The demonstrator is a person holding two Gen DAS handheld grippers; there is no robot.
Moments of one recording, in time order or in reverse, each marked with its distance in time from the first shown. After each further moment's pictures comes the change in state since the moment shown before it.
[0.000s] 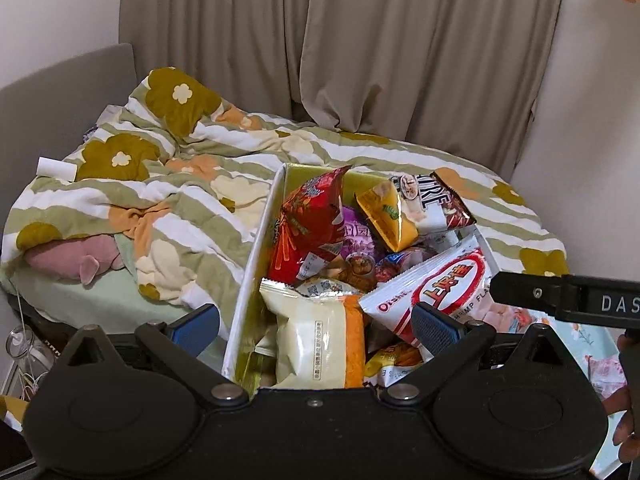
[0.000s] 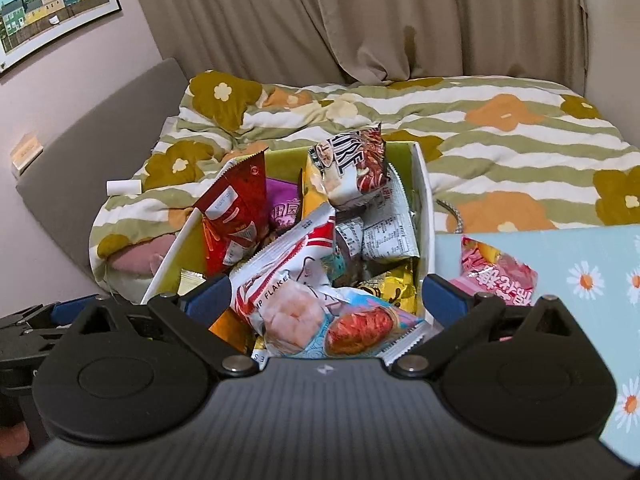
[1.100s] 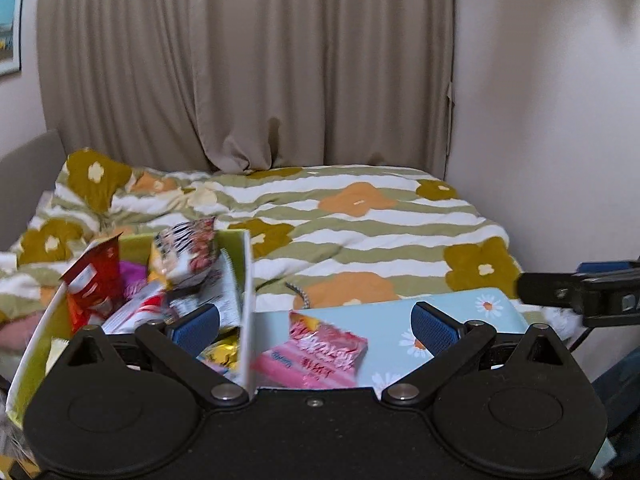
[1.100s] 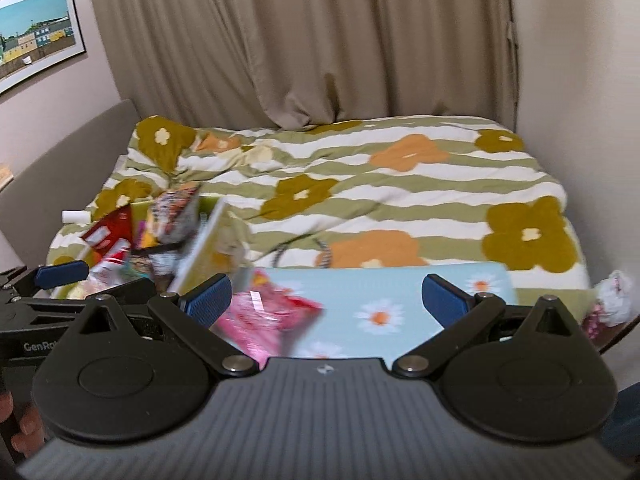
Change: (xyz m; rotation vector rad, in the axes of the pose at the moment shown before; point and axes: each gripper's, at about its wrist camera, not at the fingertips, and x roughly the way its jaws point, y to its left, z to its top) left arm 0.005 -0.272 -0.019 0.229 -0.119 -0.020; right arm -0.118 -0.237 0.007 -0.010 -0.117 -0.096
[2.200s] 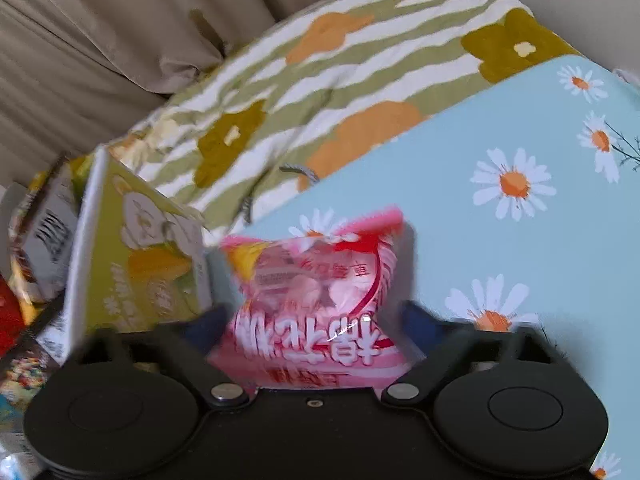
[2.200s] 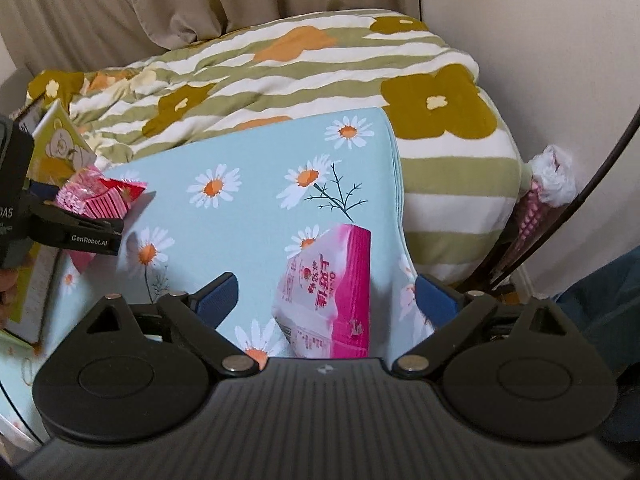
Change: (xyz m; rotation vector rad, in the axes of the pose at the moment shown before) left arm 0.217 -0.048 -0.063 0.458 0.430 0.133; right arm 0.071 -0.114 -0.107 0.147 0.245 -0.230
